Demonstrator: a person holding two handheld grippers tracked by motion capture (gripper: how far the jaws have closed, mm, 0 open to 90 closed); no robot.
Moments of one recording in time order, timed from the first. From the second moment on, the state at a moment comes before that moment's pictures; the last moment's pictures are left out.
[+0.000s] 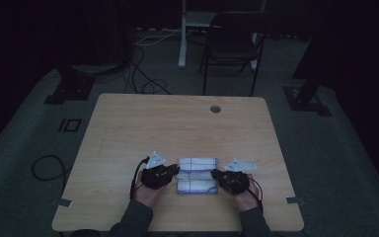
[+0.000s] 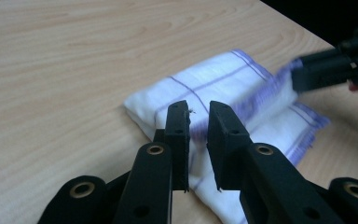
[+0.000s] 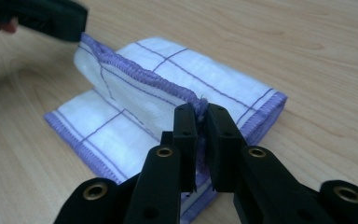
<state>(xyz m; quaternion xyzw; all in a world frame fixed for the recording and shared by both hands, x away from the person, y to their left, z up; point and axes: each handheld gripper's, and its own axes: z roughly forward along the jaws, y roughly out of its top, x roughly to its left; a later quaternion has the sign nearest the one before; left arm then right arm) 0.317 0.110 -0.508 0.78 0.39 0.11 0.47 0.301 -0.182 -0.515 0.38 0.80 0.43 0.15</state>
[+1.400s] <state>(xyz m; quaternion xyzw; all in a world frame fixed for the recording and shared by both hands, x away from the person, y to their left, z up) 0.307 0.138 -0.535 0.80 0.42 0.15 0.41 0.345 -0.253 -0.542 0.51 0.74 0.40 0.20</state>
